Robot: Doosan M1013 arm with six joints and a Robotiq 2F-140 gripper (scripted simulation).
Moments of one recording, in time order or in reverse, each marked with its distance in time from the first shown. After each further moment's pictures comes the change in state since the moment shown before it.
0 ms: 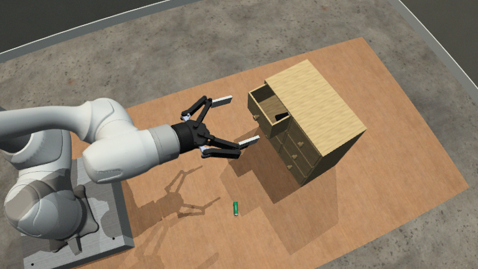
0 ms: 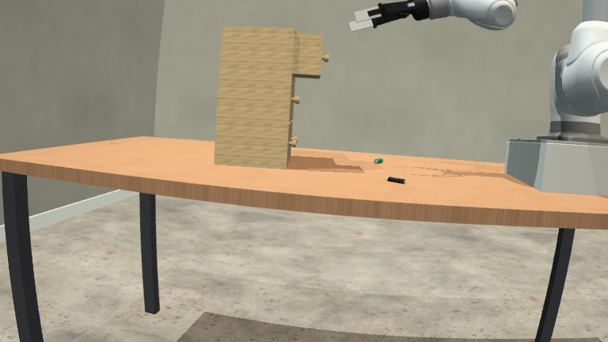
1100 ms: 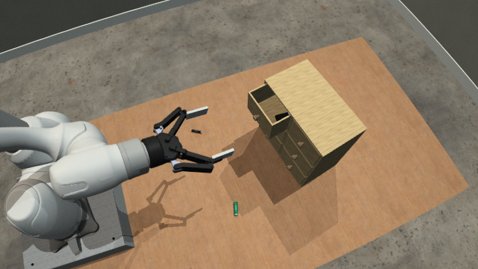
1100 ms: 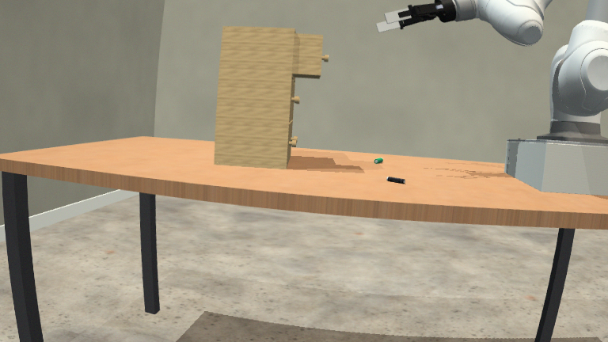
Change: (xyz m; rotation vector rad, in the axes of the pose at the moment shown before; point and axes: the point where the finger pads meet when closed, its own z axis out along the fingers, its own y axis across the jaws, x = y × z) arm -0.022 0.000 -0.075 0.001 -0.001 0.000
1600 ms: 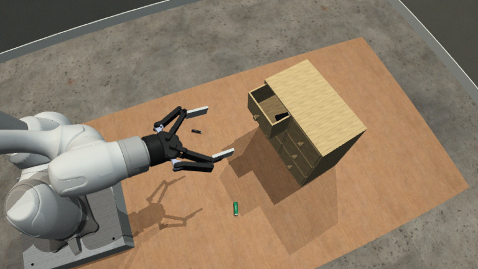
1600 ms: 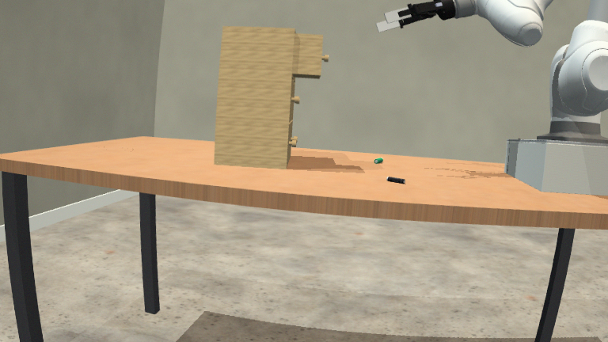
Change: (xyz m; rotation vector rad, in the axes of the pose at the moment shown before) arm 0.001 0.000 0.000 -0.001 -0.036 0.000
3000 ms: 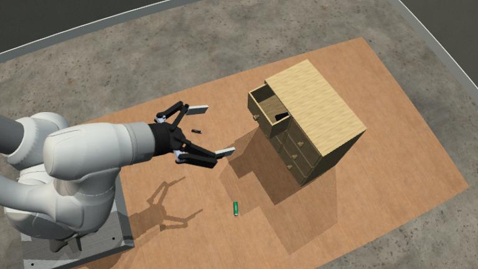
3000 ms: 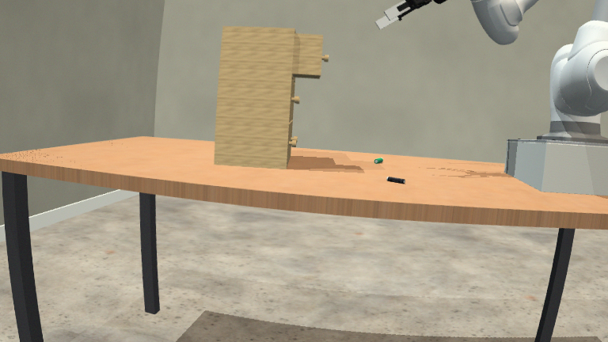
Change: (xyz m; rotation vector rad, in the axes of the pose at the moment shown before) arm 0.008 0.001 -0.004 0.011 -0.232 -0.004
